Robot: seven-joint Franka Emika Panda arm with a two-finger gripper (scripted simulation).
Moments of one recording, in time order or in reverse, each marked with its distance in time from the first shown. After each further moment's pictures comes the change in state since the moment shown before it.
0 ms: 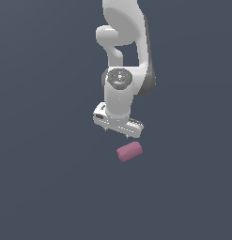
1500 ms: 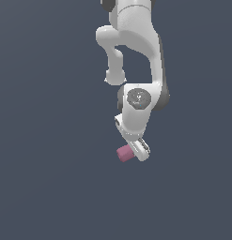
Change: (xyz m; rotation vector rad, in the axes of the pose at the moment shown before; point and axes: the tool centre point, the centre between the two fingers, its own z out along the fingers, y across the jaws) arm 0.015 -0.071 0.042 0.039 0.014 0.682
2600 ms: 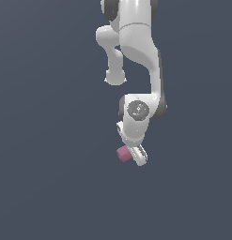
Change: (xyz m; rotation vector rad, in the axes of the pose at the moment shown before) arm -0.004 -0.004 0.047 0.002 0.001 0.060
